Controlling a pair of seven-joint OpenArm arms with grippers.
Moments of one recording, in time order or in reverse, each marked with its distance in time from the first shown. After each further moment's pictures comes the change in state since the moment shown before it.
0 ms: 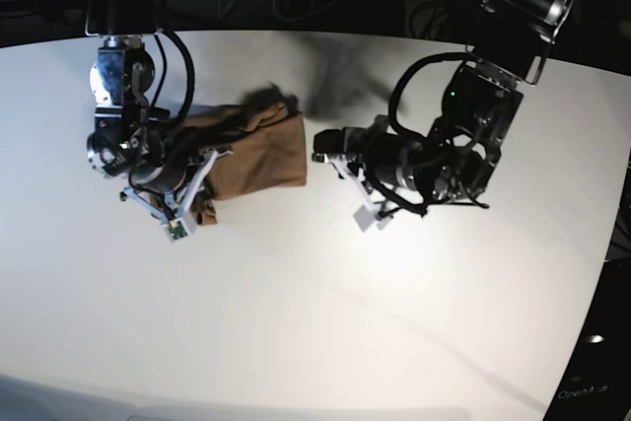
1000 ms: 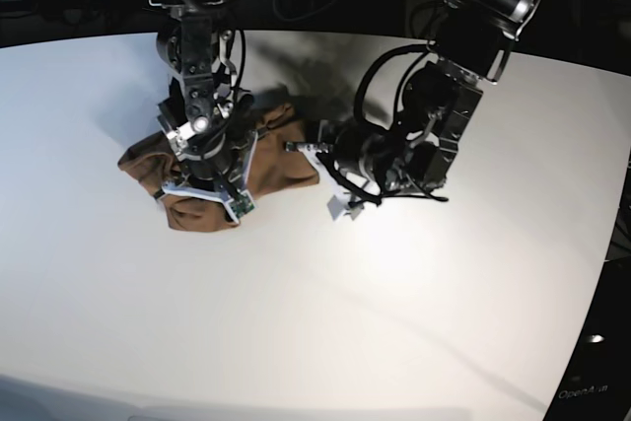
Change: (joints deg) left arm -0.2 8.0 0.3 -7.1 14.1 -0.4 -1.5; right arm -5.7 -13.2 -3.0 0.4 -42.8 -3.1 19.7
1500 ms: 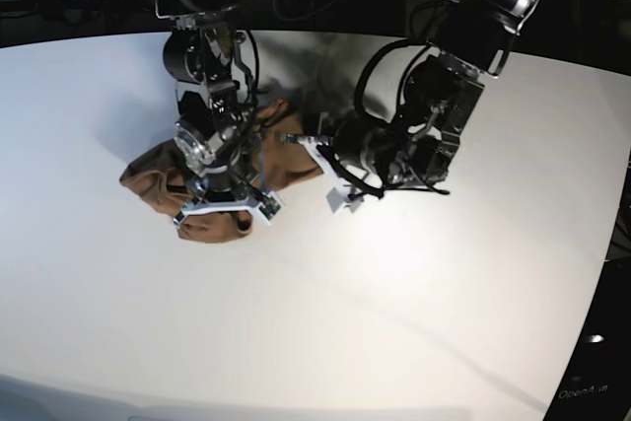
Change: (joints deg) left arm 1.7 -1.3 0.0 1.0 -1.8 -0.2 0.1; right arm 2.8 0.1 -5.2 0.9 -13.1 1.6 -0.9
